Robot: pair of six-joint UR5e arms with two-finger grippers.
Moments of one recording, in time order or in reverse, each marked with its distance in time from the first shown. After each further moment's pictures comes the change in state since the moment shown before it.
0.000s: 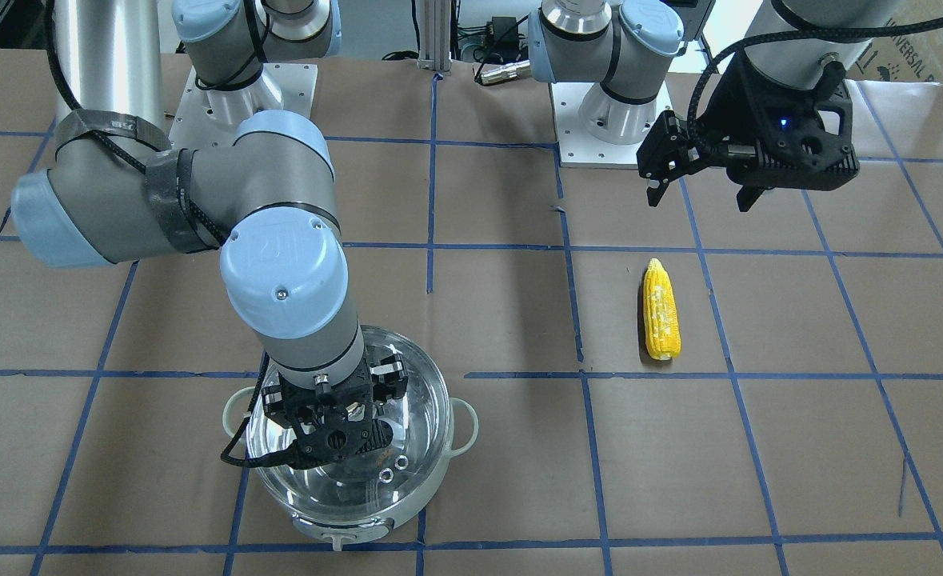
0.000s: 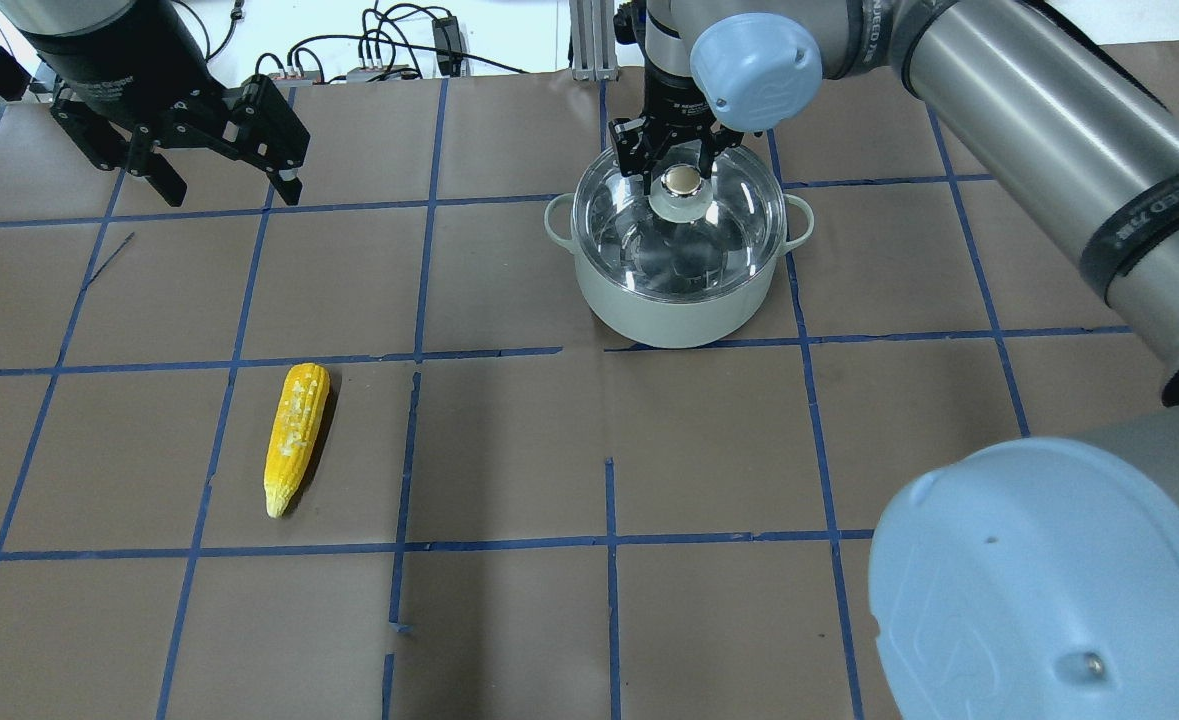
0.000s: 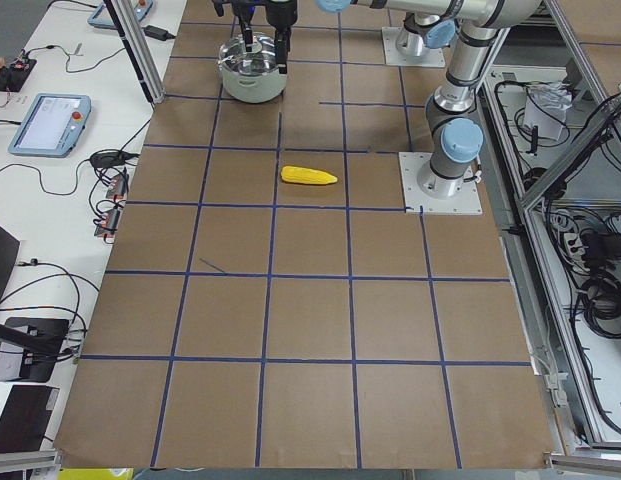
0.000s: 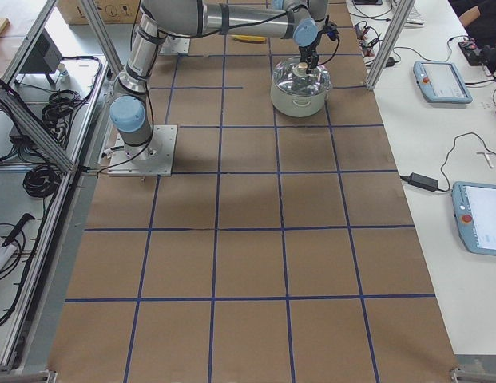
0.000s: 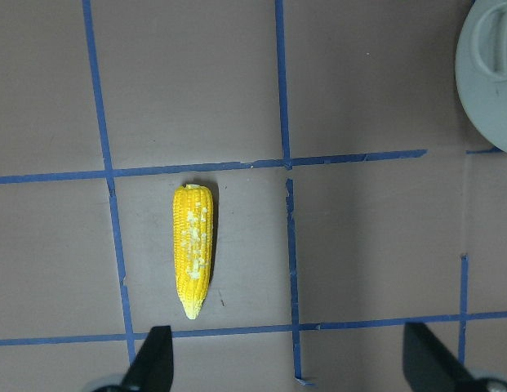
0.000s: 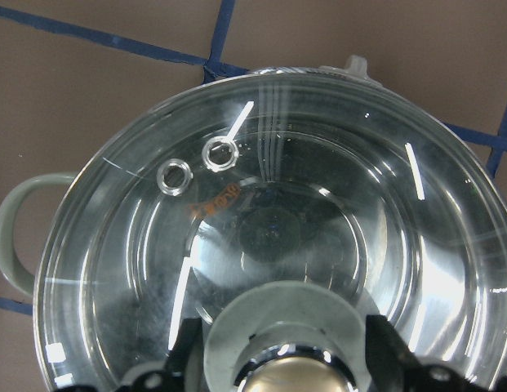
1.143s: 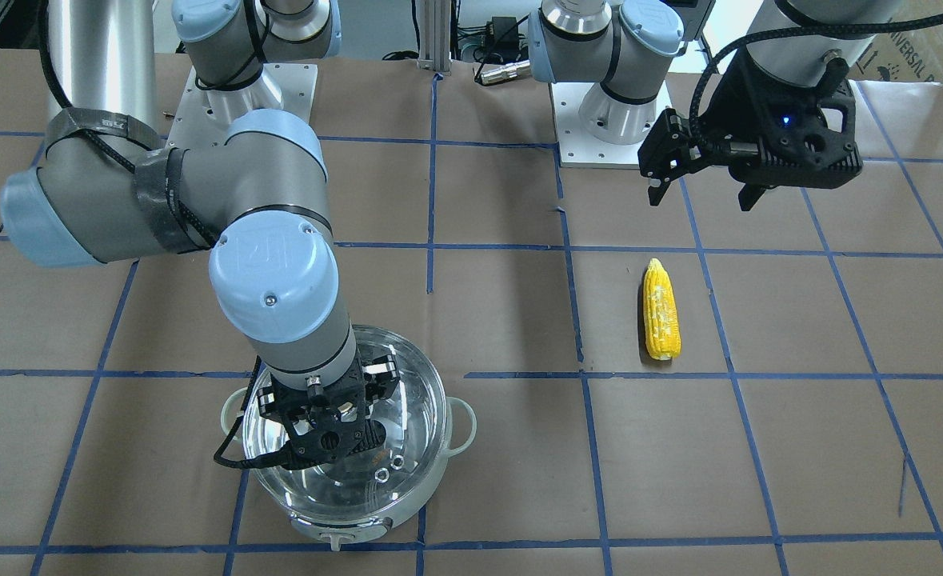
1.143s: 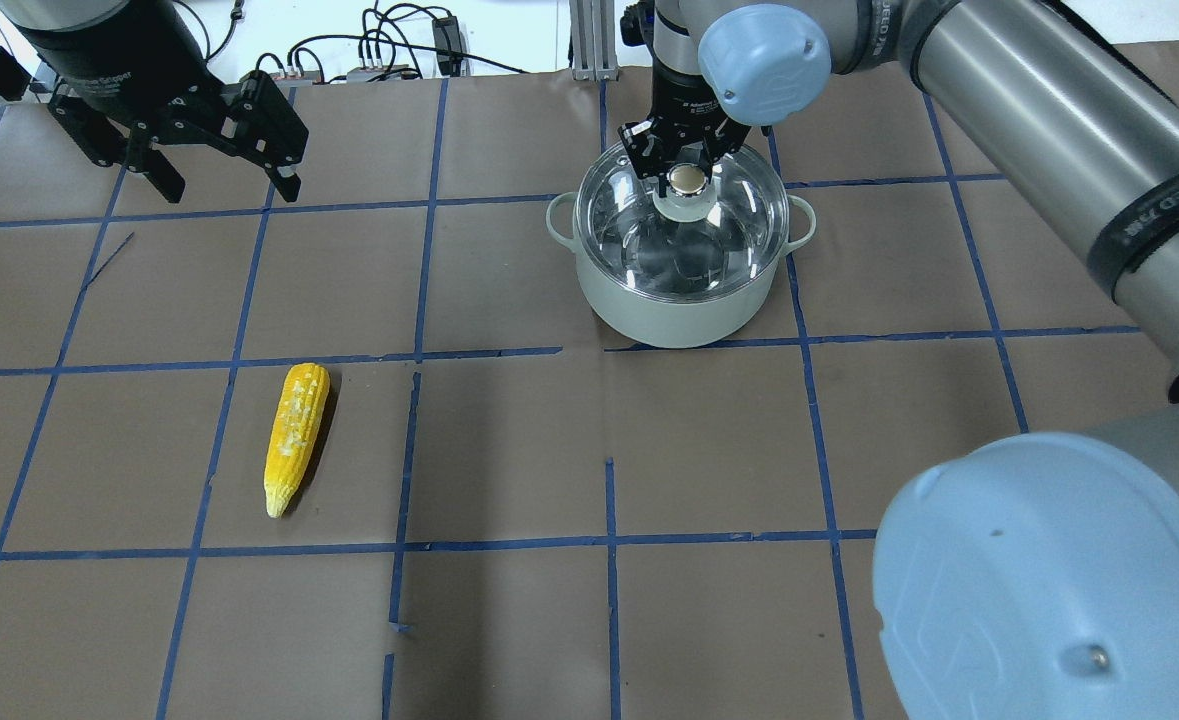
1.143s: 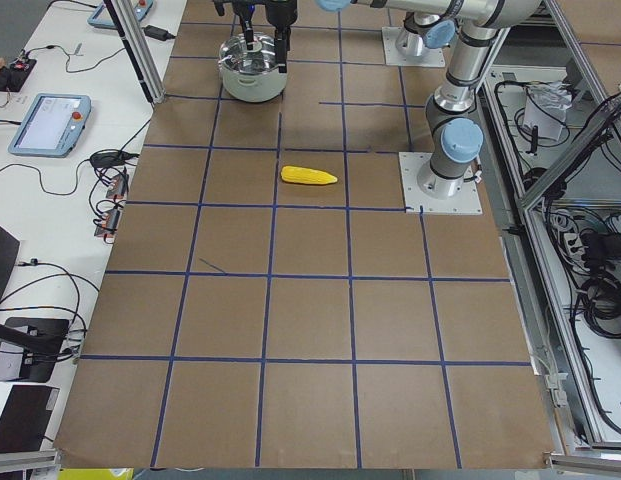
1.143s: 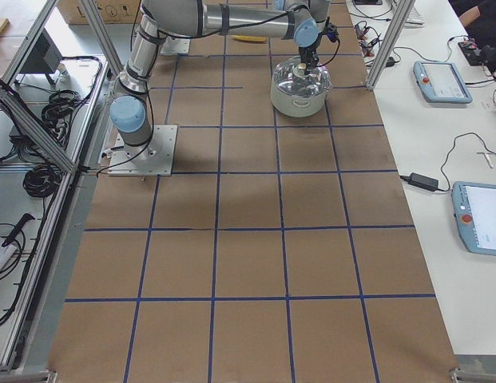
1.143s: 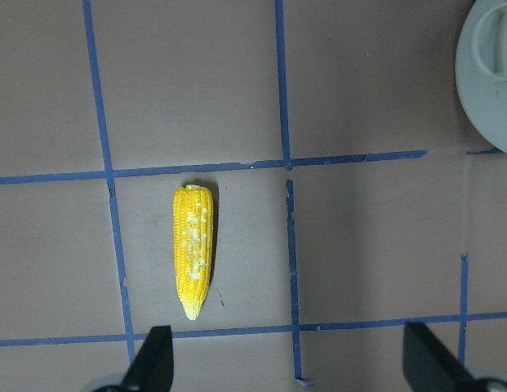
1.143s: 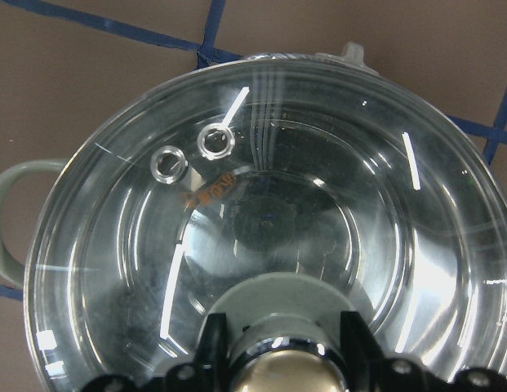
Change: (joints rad) left arm 0.000 -0.002 0.008 -0.003 0.000 0.001; right arm -0.009 -0.001 -0.009 0.028 -0.001 -0.017
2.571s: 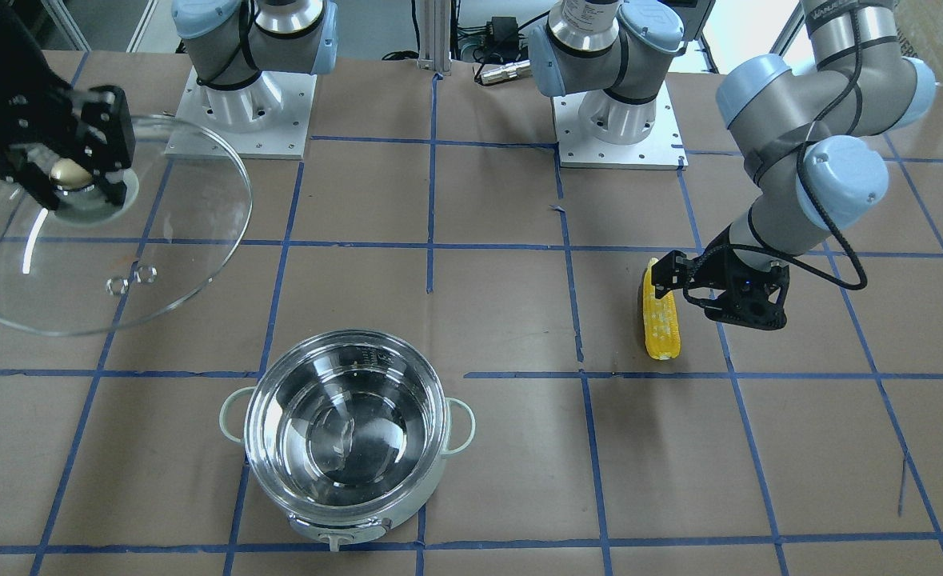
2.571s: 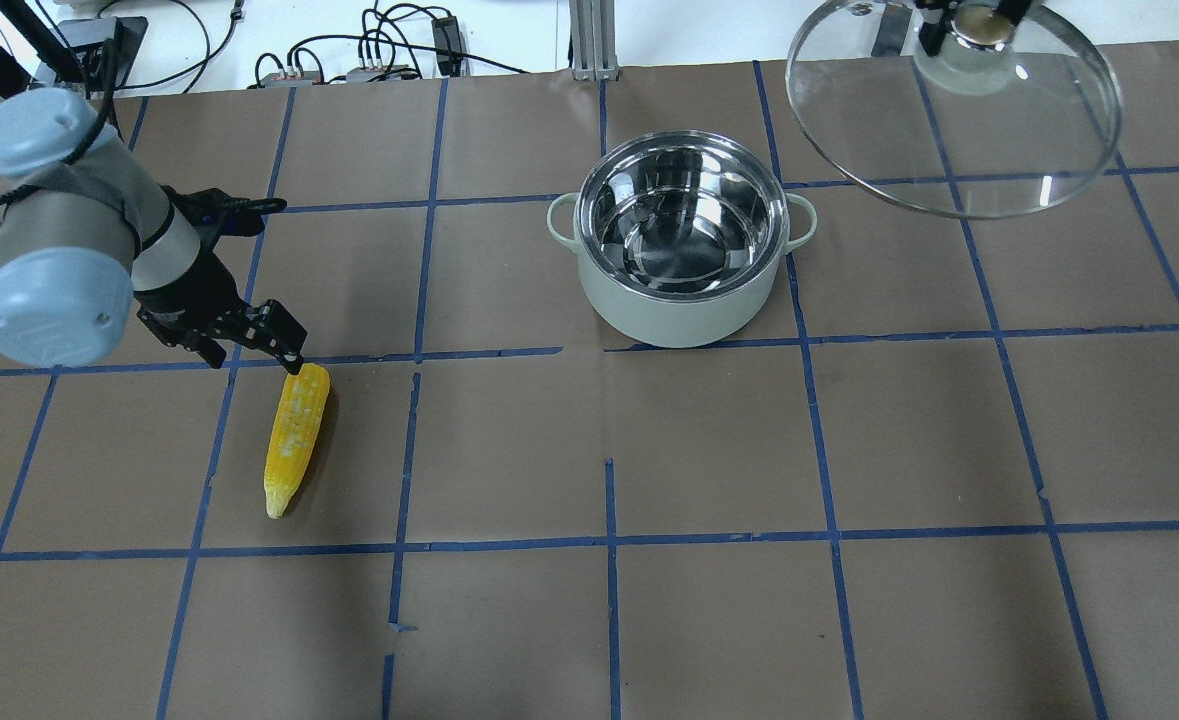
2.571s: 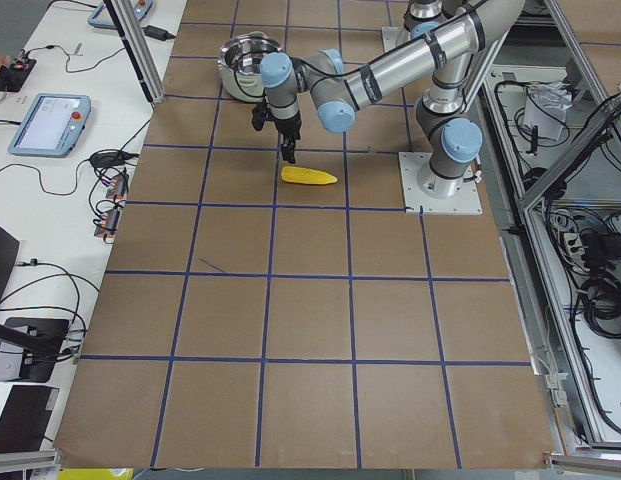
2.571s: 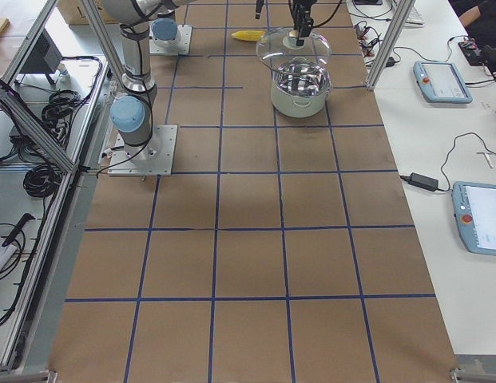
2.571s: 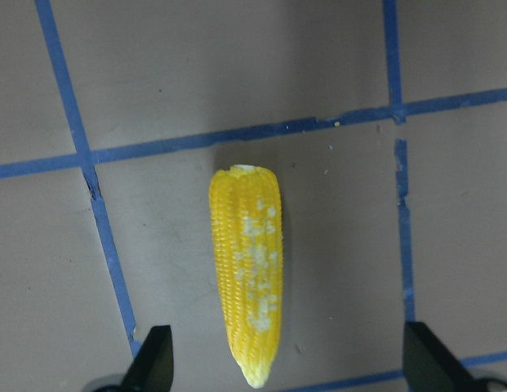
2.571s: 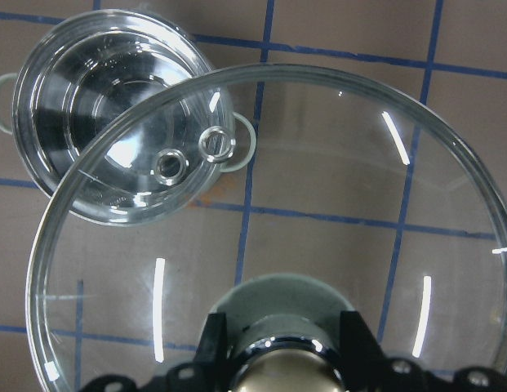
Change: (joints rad) left arm 0.227 -0.098 -0.572 0.549 -0.014 0.343; right arm -0.274 -0.389 -0.128 0.519 0.000 -0.115
